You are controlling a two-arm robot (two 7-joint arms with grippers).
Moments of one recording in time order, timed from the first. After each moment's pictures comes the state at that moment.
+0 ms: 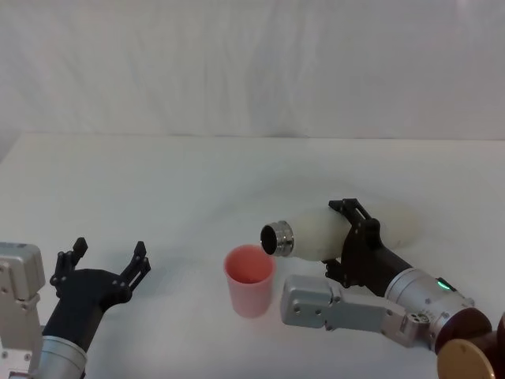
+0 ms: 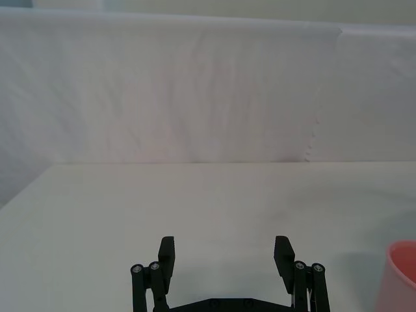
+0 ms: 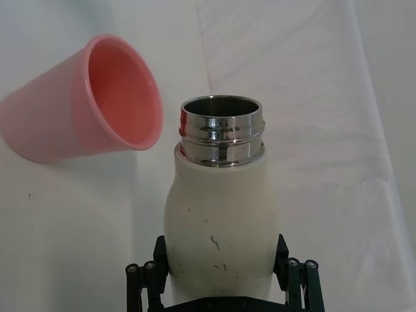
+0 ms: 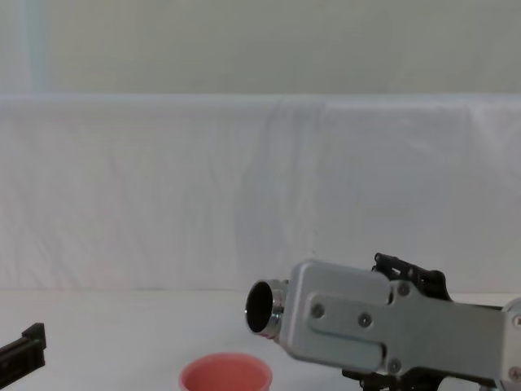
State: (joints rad) left arm 0.27 0.24 0.04 -1.85 -0.25 -0.02 -0.02; right arm 0.18 0.38 -0.57 -1.78 -0.88 0.22 0.32
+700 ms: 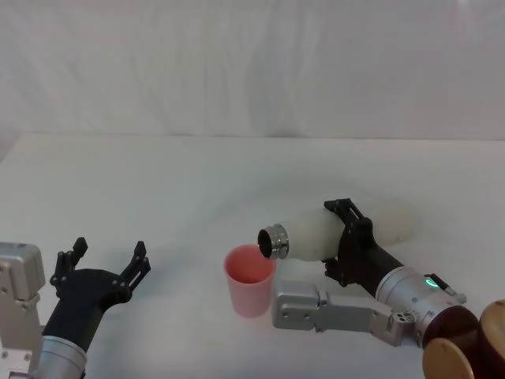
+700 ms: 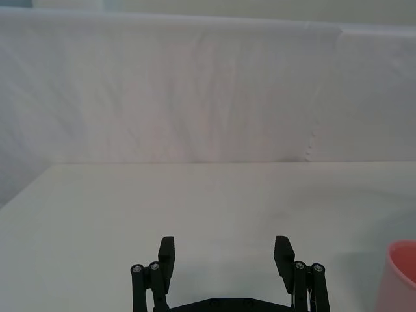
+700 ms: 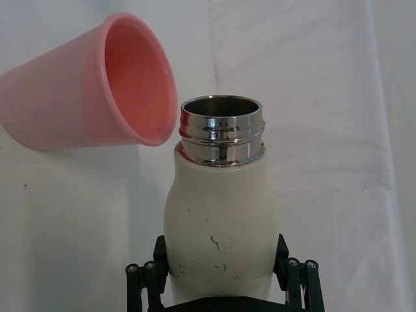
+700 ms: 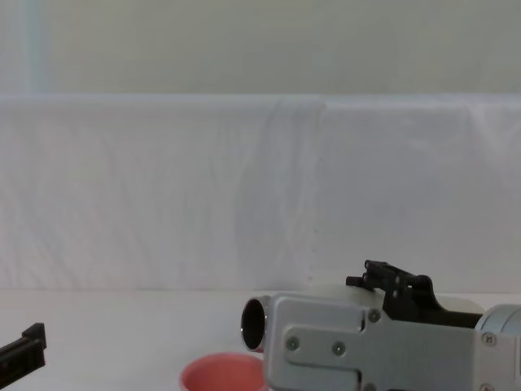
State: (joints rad) left arm 0.27 0.24 0.04 -1.85 -0.25 -0.02 -0.02; right arm 0.21 0.36 -0.60 -1.74 -0.96 0.24 0.33
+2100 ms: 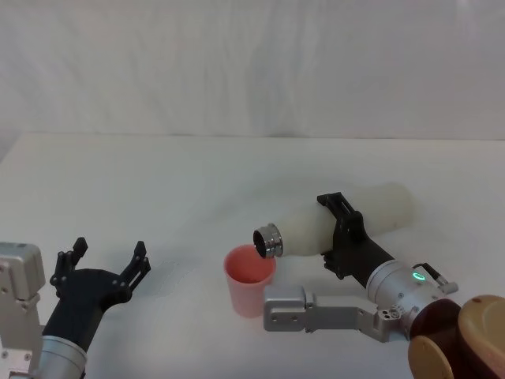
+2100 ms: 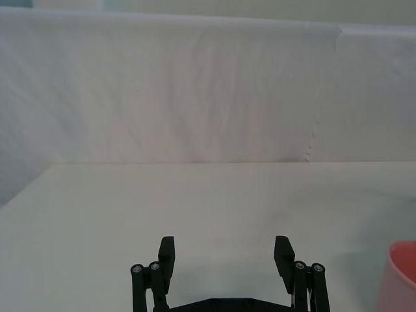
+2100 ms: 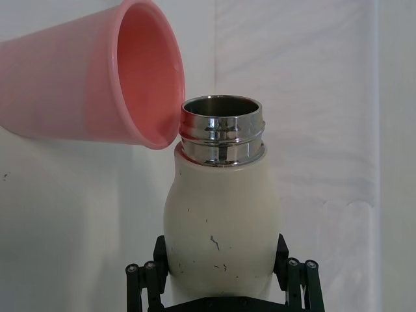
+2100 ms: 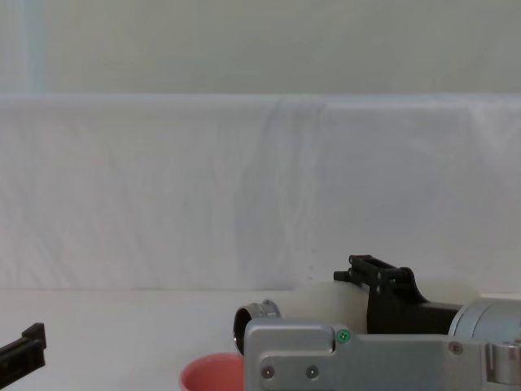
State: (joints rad) left arm 0.27 0.24 0.04 -1.85 -0.25 -0.02 -0.02; right arm 0.25 0.35 -0.65 -1.70 -1.07 0.26 0.33
